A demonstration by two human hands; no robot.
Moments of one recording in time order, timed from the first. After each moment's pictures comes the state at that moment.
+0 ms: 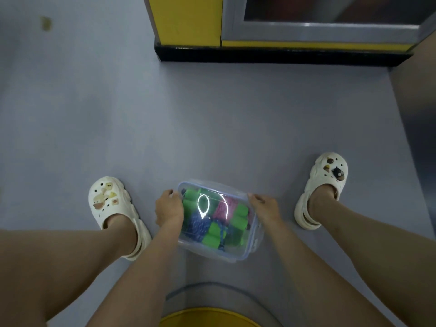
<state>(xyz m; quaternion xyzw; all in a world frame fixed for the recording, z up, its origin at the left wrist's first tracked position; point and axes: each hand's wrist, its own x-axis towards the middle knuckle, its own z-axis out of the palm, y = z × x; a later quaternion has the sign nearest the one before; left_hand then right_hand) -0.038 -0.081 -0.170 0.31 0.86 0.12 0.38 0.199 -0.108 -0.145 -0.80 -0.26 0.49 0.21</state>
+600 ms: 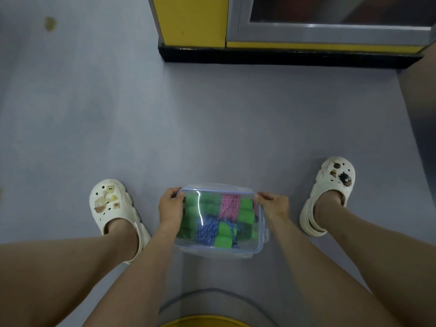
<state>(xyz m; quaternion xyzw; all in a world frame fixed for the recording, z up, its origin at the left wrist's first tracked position) -0.040 -0.072 -0.168 0.25 0.80 0.29 0.46 0.206 -0.085 -0.151 -0.82 -0.25 0.44 0.26</state>
